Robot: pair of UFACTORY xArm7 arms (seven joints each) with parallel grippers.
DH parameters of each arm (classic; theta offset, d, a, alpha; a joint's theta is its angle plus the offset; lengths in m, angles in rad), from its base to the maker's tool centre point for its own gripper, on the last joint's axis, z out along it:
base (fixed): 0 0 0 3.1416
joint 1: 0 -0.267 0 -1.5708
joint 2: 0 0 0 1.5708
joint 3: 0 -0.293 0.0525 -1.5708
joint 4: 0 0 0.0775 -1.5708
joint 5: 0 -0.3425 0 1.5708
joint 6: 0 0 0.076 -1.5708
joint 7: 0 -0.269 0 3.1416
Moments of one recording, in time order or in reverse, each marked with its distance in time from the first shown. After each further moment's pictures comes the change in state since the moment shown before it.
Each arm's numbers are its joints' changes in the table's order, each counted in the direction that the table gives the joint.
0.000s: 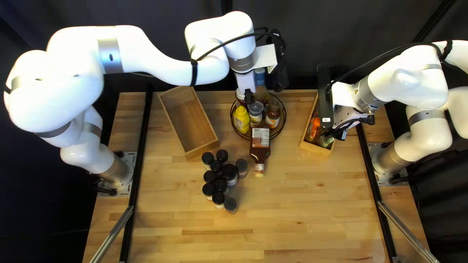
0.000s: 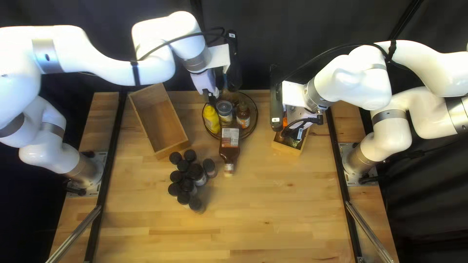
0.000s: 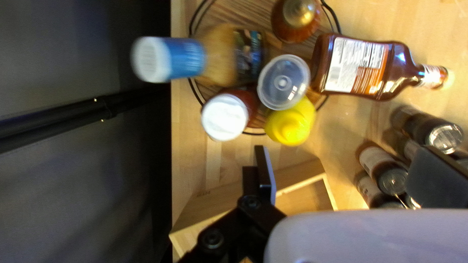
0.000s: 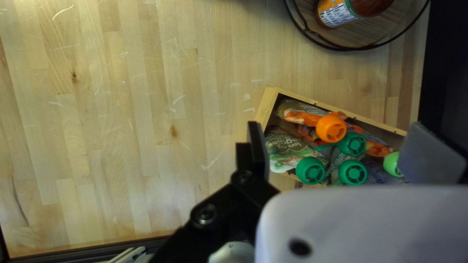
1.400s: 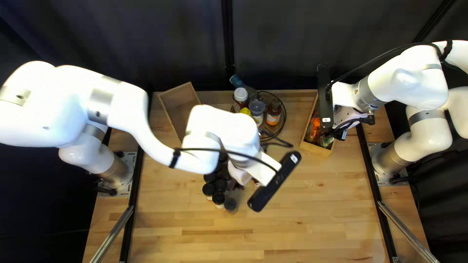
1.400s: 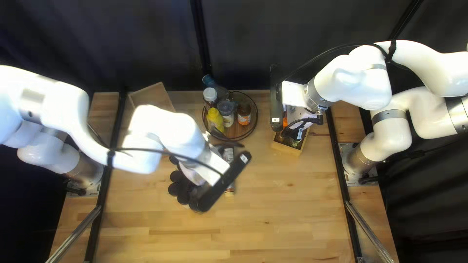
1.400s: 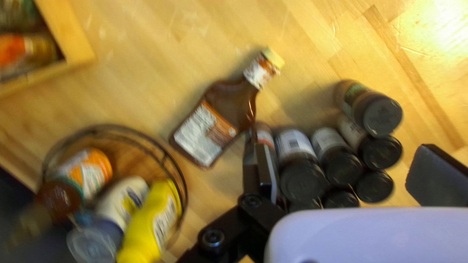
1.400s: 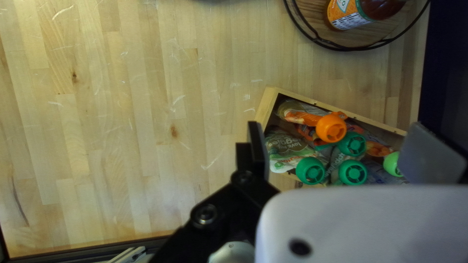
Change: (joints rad) left arm 0.235 -0.126 0.244 -0.120 0.064 0.220 -0.444; right arm 0.000 0.000 0.000 0.000 0.000 0.000 0.000
